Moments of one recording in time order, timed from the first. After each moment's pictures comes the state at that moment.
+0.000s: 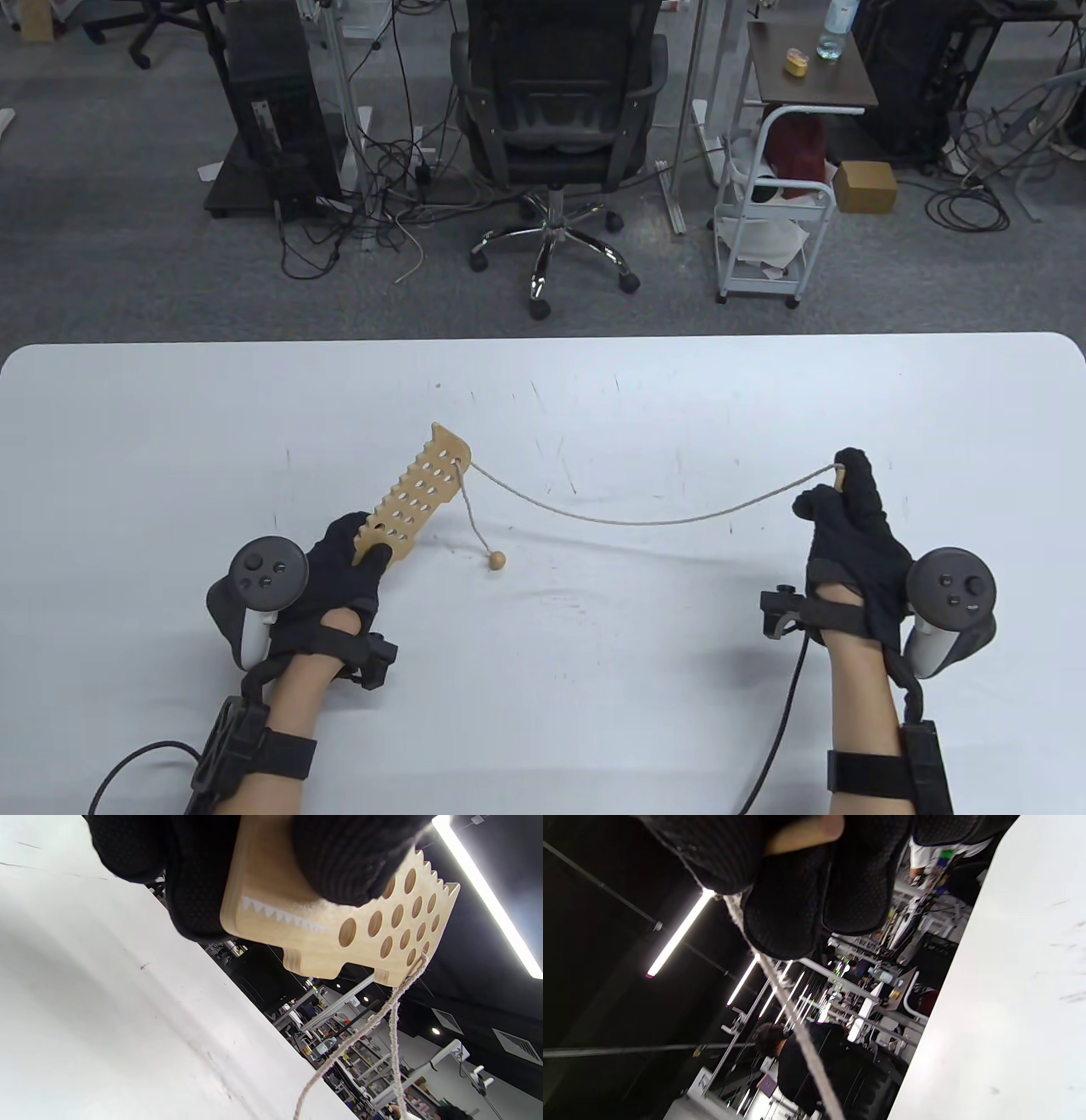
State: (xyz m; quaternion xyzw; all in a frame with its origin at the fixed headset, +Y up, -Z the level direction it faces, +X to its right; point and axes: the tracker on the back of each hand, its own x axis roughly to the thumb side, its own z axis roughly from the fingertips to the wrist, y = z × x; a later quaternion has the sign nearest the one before) left_hand -0.280 -0.723 -0.344 0.07 0.02 0.42 0.91; right_hand 0.286 -0.681 -0.328 -0.10 -0.28 0.79 0.53
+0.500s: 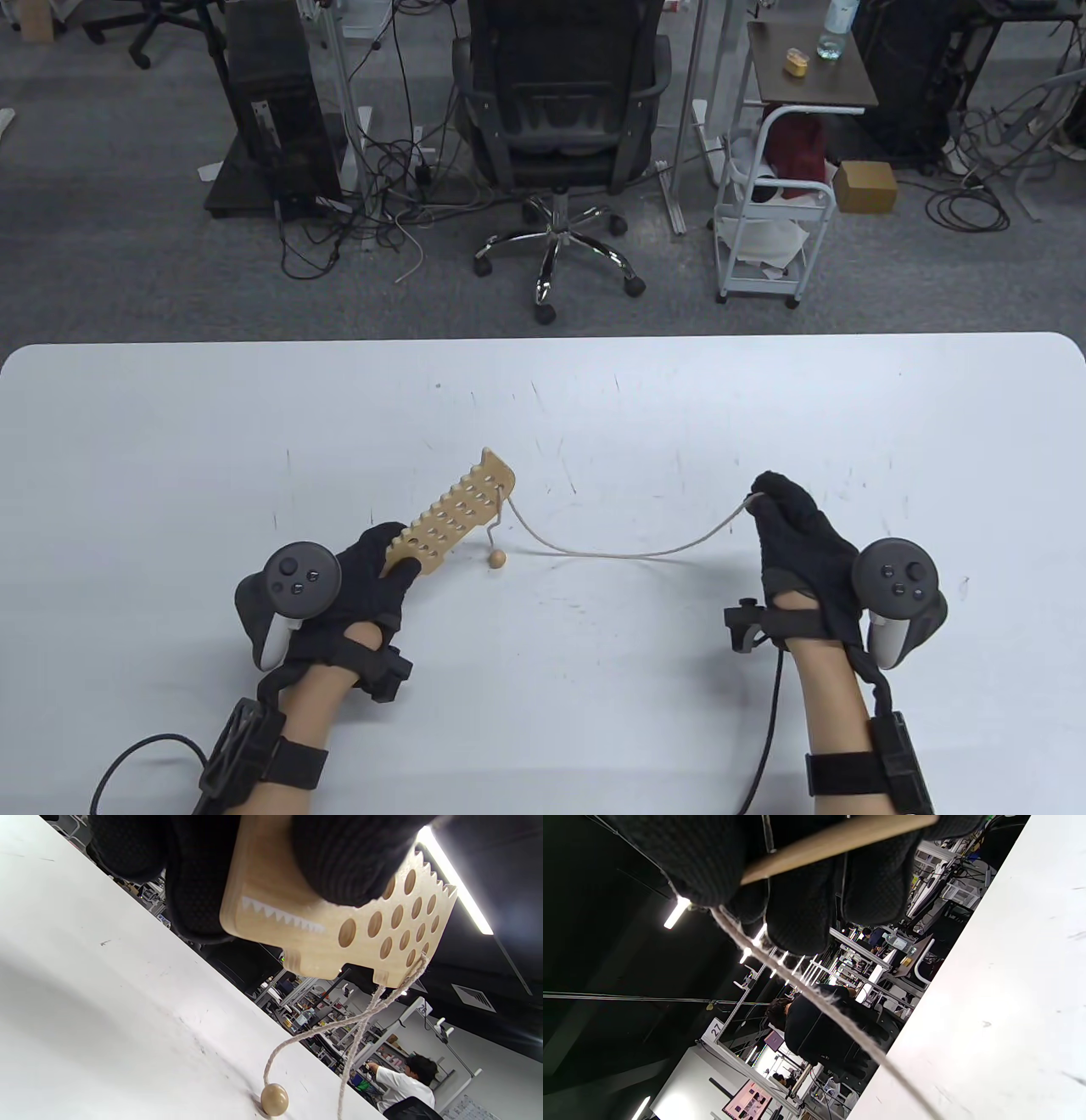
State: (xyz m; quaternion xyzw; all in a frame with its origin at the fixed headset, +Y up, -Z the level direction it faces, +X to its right) left_hand -0.254 -0.720 -0.339 0.06 -0.05 0.38 0.92; right_hand 0.252 -0.692 -0.338 -0.05 -0.23 0.82 0.51
